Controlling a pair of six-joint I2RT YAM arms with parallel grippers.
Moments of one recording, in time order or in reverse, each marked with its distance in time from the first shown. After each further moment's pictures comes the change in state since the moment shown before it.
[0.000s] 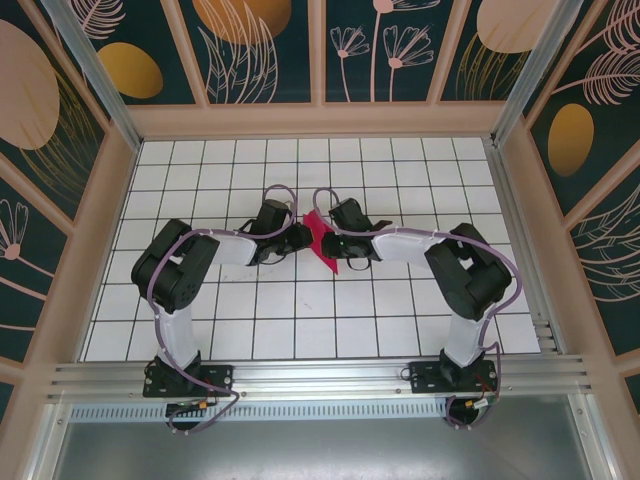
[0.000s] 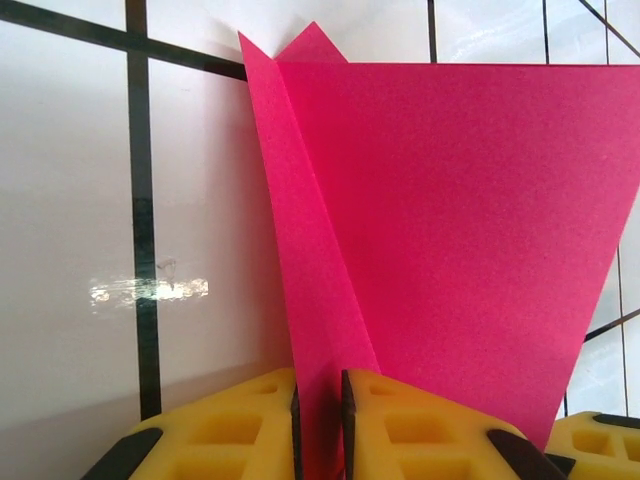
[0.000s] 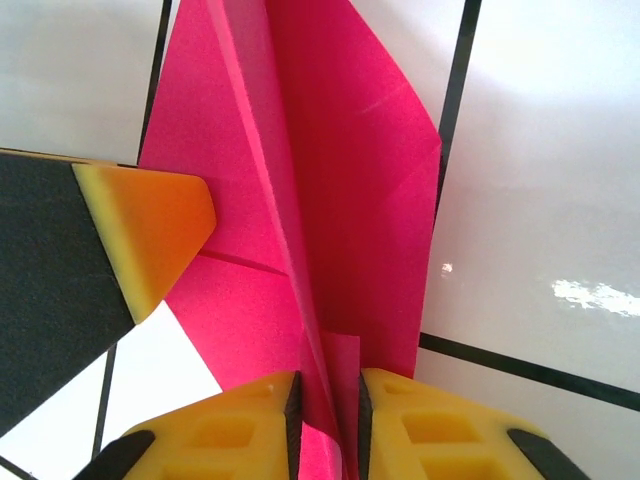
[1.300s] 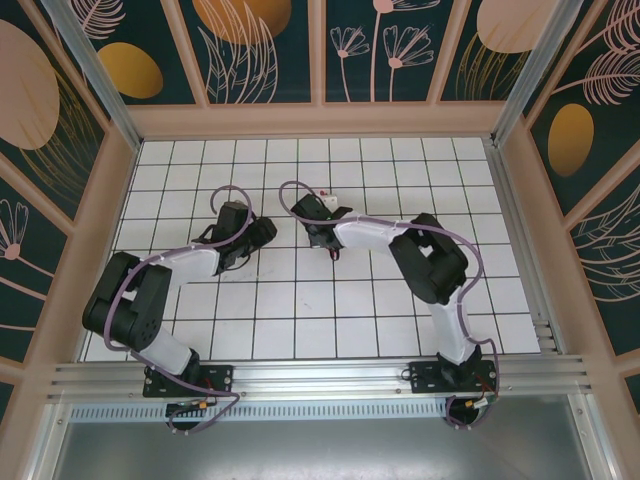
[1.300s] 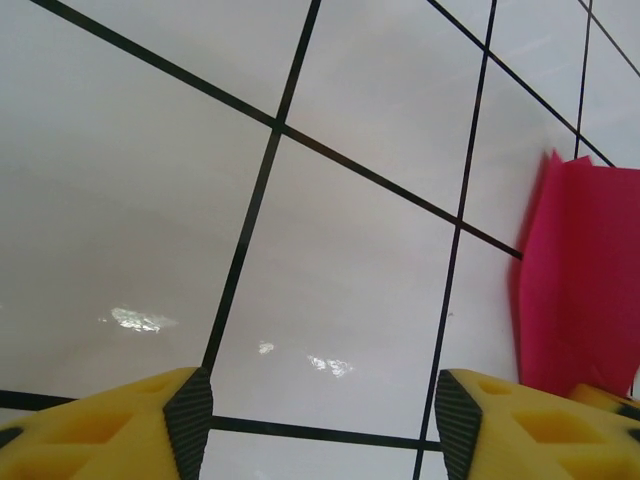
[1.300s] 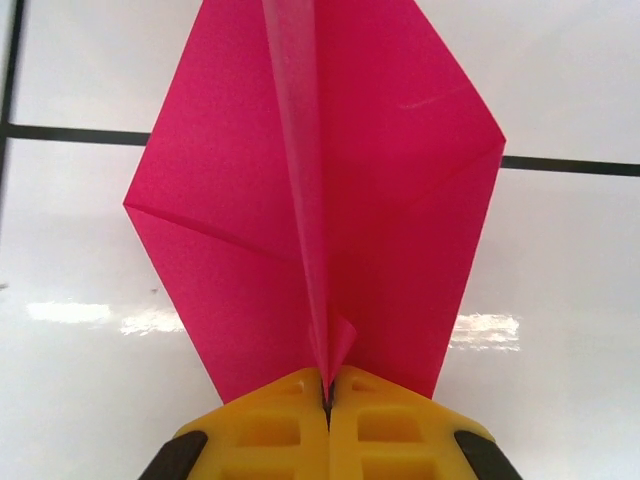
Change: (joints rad) left arm 0.157 -0.335 -0.197 -0.156 -0.228 -0.069; right arm 0.113 0.265 0.391 -0.320 0.513 0.070
